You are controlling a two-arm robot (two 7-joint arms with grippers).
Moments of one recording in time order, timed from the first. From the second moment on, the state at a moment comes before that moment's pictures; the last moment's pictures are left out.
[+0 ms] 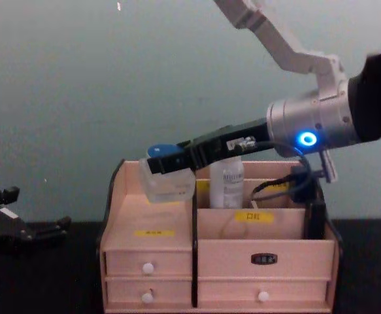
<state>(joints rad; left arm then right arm) -0.20 0.60 0.45 -1.41 -0.25 -0.12 0.03 0.79 0.25 -0.70 -1.14 0.35 0.36 0.55</state>
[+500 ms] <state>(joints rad) -0.20 0.60 0.45 -1.41 -0.25 -0.12 0.03 0.81 0.20 -0.69 -1.05 0.32 0.35 0.56</state>
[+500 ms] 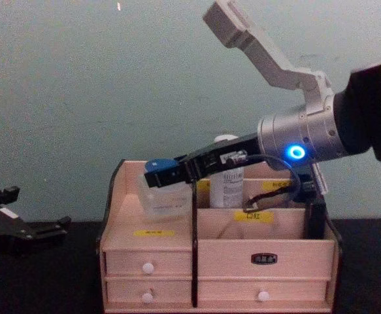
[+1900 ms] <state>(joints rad) -0.20 0.60 0.45 -1.41 -0.25 -0.12 0.03 0.82 0.15 -0.68 -0.97 0.27 0.34 0.57</state>
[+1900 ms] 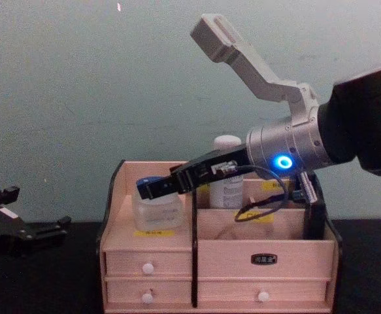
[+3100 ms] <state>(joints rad) -0.20 0.60 0.45 -1.41 -0.25 -0.12 0.03 0.70 0.28 -0.63 -1.28 0.34 0.39 0.59</state>
